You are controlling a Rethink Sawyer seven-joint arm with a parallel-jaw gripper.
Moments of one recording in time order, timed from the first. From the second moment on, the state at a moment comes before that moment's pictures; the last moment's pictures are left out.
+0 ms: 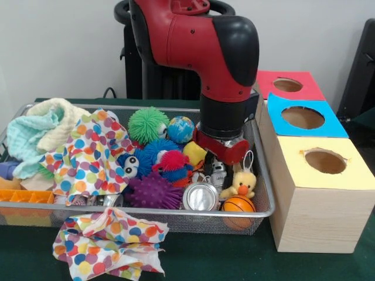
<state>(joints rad) -0.14 -0.38 -0.06 1.65 0.11 0.19 2.39</state>
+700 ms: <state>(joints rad) -0.30 -0.35 -0.10 1.56 -0.26 0.18 2.39</state>
